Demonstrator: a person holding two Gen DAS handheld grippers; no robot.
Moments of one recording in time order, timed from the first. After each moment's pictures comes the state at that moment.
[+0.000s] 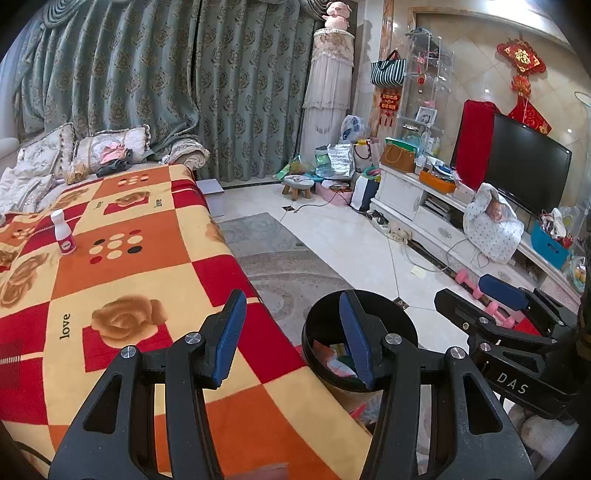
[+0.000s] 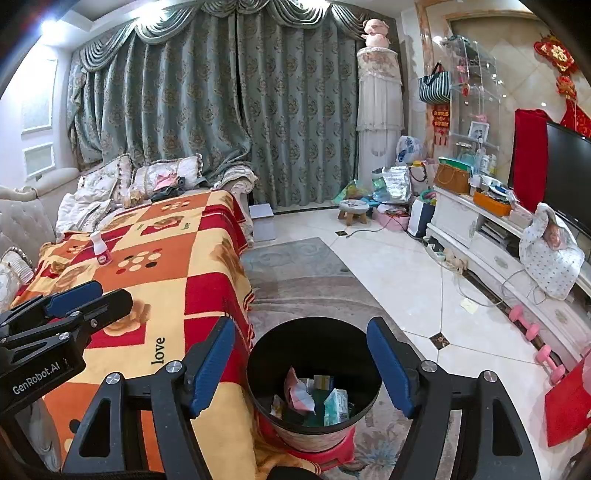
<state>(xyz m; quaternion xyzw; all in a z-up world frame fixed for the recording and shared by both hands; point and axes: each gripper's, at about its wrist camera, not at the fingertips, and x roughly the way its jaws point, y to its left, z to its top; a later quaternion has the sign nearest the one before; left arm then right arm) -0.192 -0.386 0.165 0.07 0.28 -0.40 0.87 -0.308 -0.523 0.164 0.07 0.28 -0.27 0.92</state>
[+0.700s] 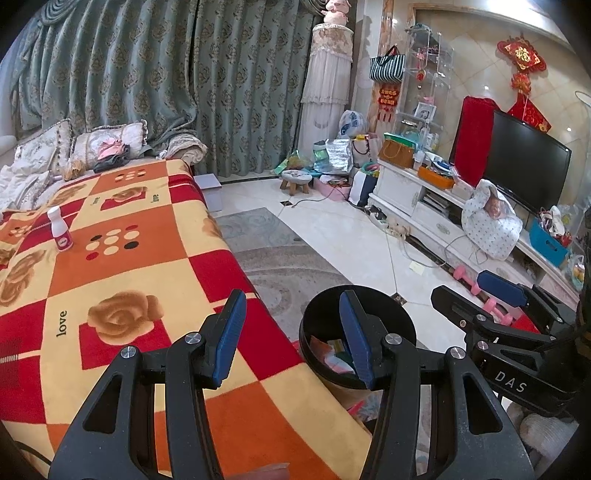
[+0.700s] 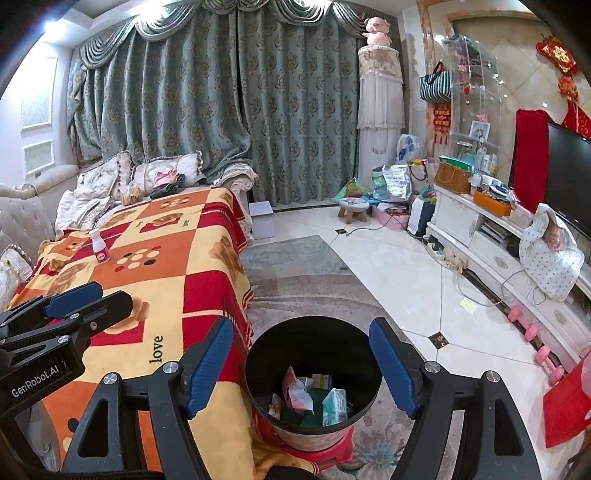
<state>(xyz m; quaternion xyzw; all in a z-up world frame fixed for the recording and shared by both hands) -0.190 -0.389 0.159 0.07 0.29 -0.40 0.87 -0.307 -0.525 0.164 0.07 0.28 -0.27 0.92</state>
